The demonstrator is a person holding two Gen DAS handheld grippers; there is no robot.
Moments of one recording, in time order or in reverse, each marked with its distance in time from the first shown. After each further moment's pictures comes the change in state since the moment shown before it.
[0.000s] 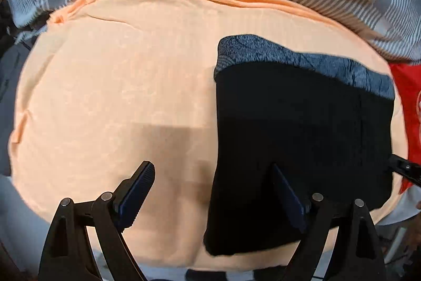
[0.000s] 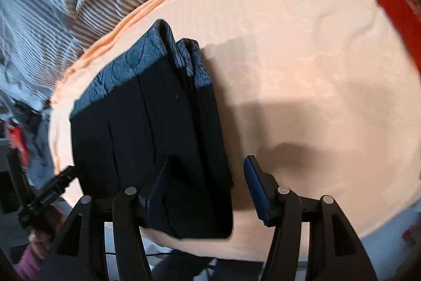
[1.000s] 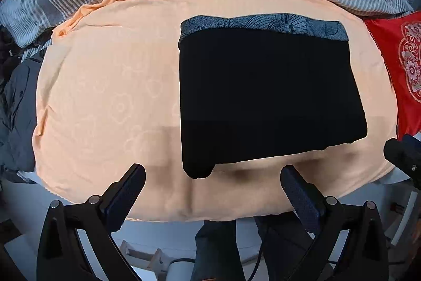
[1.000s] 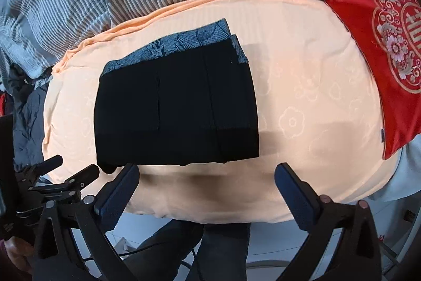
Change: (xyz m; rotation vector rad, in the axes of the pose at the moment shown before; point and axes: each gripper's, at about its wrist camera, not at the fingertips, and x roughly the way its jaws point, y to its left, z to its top) left arm -0.060 -0.063 -0.039 0.124 0.073 0.047; right arm -0.067 0.078 -0.067 -0.134 -0.068 -0.150
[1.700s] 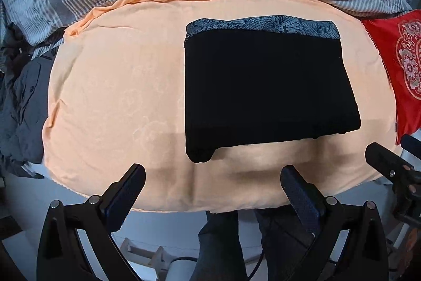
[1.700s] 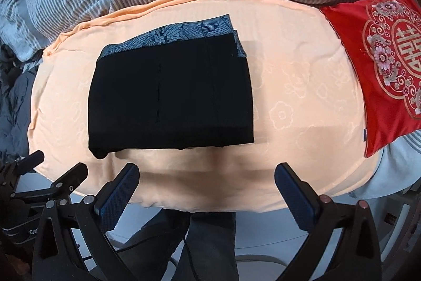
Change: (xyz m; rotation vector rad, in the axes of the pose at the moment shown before) left arm -0.021 -0.006 -0.020 -0.018 -0.020 0.029; right arm -0.010 0.024 -0.012 -0.061 0.028 -0.115
